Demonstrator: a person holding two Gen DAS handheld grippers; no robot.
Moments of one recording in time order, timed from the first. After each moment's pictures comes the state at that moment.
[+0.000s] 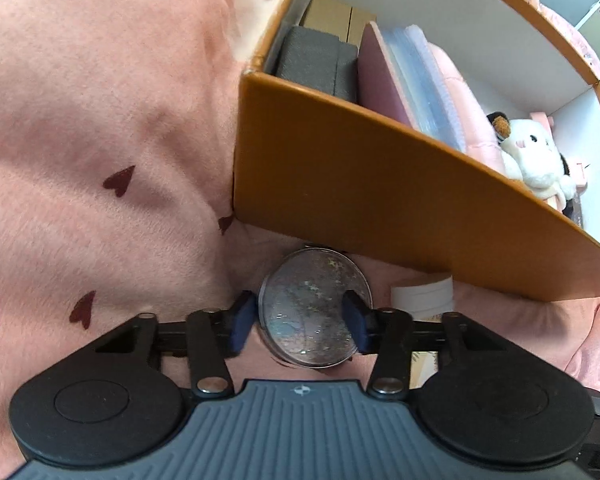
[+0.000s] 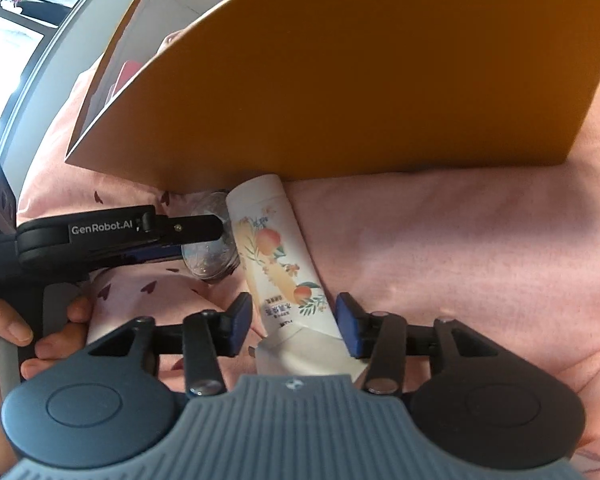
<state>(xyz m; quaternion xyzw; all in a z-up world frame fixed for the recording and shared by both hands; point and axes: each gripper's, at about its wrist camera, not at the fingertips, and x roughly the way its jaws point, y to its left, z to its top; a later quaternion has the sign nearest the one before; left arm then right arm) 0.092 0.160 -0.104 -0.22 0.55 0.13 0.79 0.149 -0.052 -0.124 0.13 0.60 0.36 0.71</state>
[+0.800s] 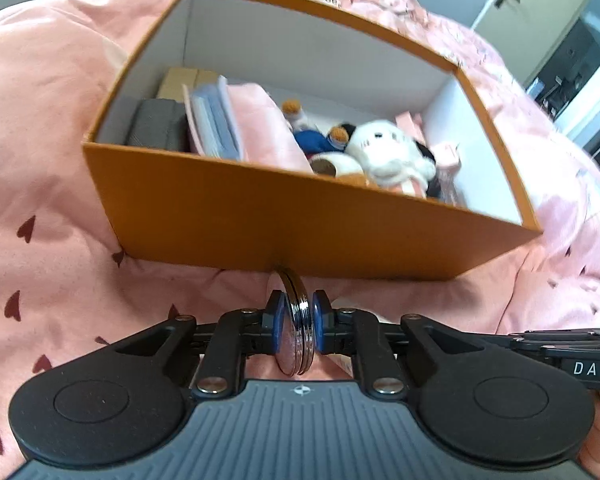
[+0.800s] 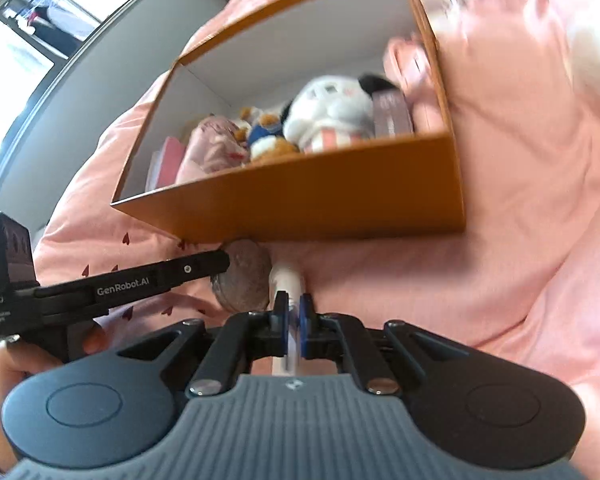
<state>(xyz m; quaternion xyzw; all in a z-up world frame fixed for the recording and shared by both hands) 0.083 0.105 -0.068 -0.16 0.48 0.02 0.86 0.136 -0.109 -0.059 0.13 0.53 0.33 0.77</state>
